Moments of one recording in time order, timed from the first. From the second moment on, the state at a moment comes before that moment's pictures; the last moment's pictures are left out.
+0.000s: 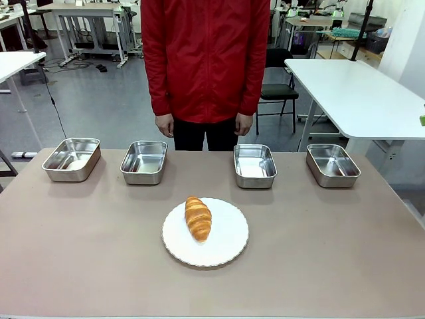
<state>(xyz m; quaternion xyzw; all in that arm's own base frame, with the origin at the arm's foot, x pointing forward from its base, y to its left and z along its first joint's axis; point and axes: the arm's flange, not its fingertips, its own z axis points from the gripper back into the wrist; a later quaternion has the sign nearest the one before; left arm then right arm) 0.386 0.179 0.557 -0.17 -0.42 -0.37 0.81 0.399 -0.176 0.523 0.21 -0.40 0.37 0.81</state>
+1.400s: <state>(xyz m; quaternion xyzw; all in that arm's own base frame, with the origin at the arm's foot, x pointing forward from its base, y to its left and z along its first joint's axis) 0.386 0.179 0.557 -0.17 -0.42 -0.37 0.81 0.399 -0.176 0.523 0.21 -0.40 0.37 0.81</state>
